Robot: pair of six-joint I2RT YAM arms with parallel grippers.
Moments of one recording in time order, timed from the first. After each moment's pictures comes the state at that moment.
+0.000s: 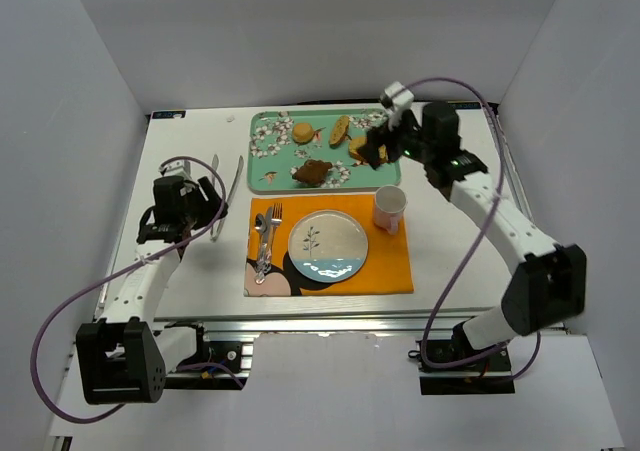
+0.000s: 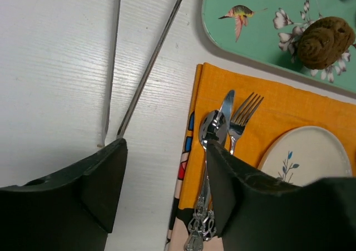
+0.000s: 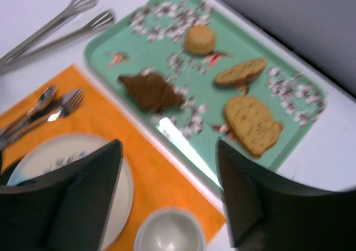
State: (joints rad) left arm 0.02 1.09 0.70 -0.23 0.10 -0.38; right arm 0.41 1.51 1.32 -0.10 -0.36 -0.15
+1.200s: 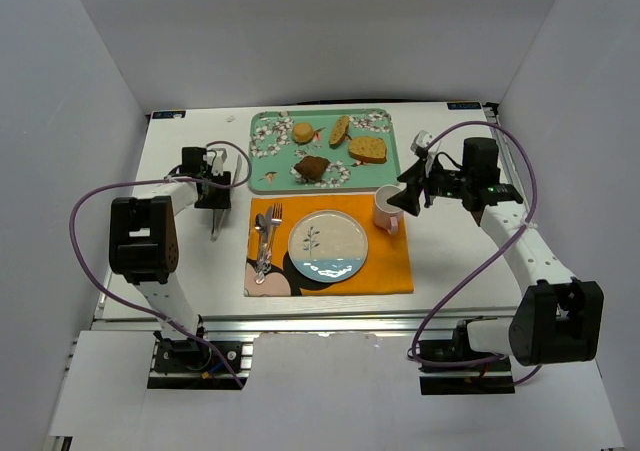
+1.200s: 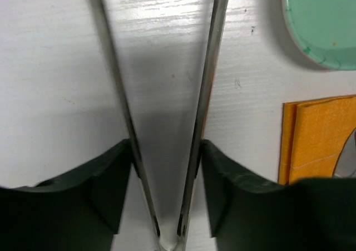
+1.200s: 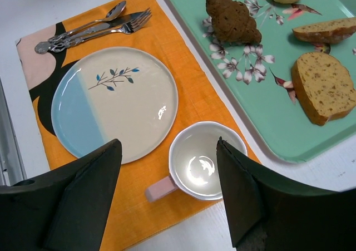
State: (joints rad) left arm 0.02 1.83 1.11 -0.27 0.11 0.07; right arm 0.13 1.29 0.98 -0.30 -0.96 -0.50
